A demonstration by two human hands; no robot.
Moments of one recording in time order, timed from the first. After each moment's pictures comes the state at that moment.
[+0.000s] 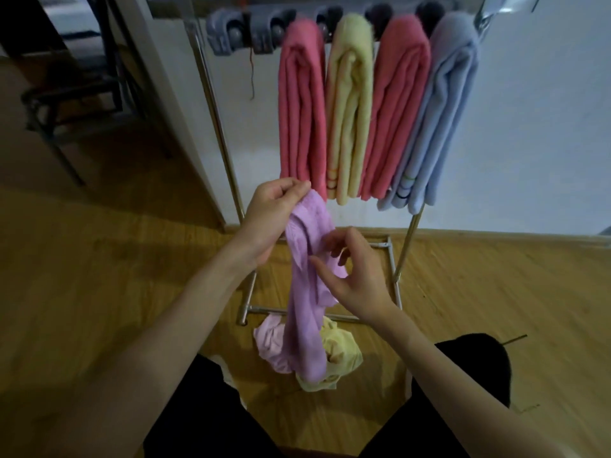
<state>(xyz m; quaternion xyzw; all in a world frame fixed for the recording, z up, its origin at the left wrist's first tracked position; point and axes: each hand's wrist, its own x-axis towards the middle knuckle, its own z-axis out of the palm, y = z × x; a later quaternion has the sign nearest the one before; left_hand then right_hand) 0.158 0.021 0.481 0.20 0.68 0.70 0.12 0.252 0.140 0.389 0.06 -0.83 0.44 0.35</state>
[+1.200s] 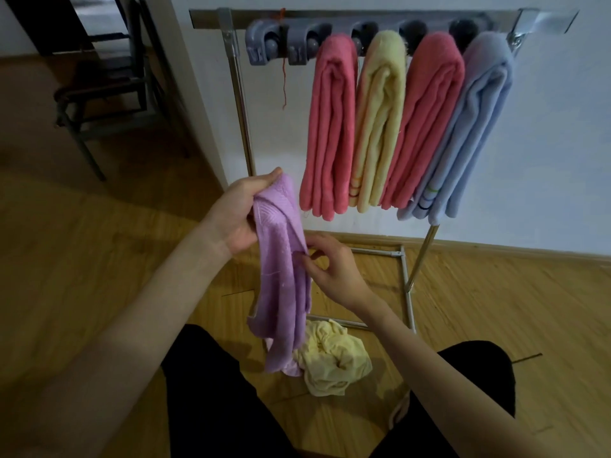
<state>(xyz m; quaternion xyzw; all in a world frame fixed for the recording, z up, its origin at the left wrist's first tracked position) 0.140 -0.040 0.521 0.04 0.55 0.79 0.28 0.201 0.100 0.389 0.11 -0.84 0.47 0.23</state>
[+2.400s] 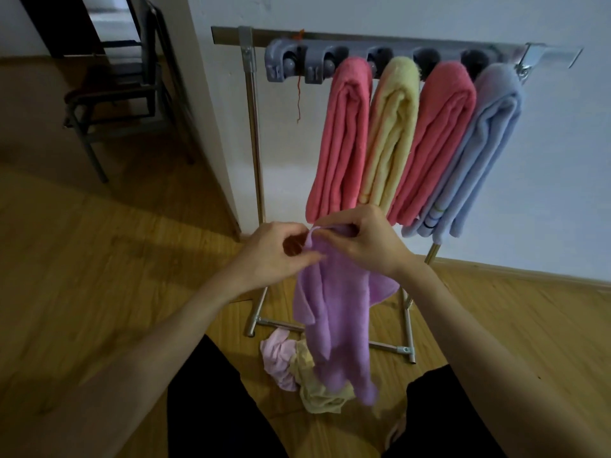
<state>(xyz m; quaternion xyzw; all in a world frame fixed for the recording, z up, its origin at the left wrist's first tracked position) 0.144 -0.057 0.476 0.38 0.83 0.41 0.03 0.197 0.123 0.492 0.19 -0.88 0.38 0.21</state>
